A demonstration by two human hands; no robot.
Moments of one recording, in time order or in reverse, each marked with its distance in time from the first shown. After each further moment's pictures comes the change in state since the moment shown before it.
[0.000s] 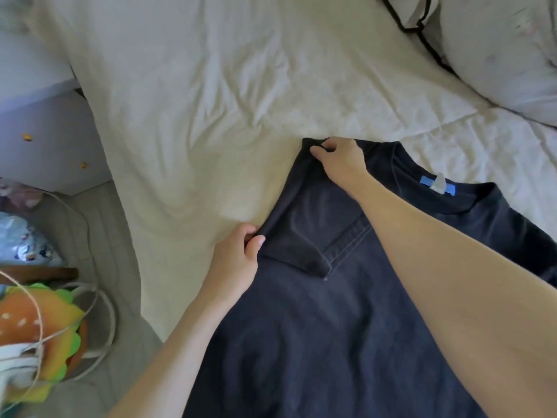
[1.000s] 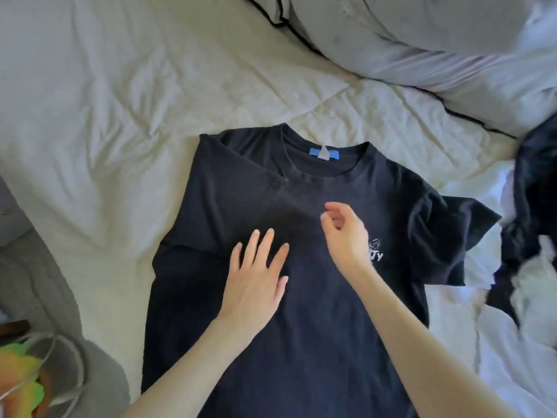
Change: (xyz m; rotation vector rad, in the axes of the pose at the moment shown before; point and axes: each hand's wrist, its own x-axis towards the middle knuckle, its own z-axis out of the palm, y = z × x) left_hand -0.086 0.059 0.089 0.855 -0.243 0.675; right_hand -0.175 0.117 -0.079 0.277 0.266 0.278
